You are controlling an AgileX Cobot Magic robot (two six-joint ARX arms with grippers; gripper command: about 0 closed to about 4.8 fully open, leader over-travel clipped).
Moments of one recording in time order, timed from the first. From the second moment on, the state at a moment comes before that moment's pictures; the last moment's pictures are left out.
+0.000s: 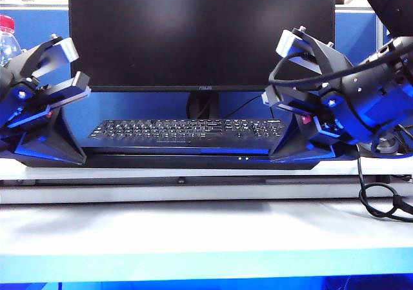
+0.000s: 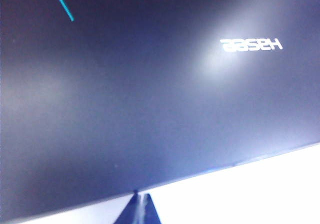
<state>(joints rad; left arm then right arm) -0.49 1.16 0.37 0.25 0.03 -0.24 0.65 1.27 0.36 0.47 0.00 0.23</state>
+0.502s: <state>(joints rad) -0.49 1.16 0.37 0.28 0.02 -0.24 0.65 1.27 0.36 0.47 0.00 0.23</state>
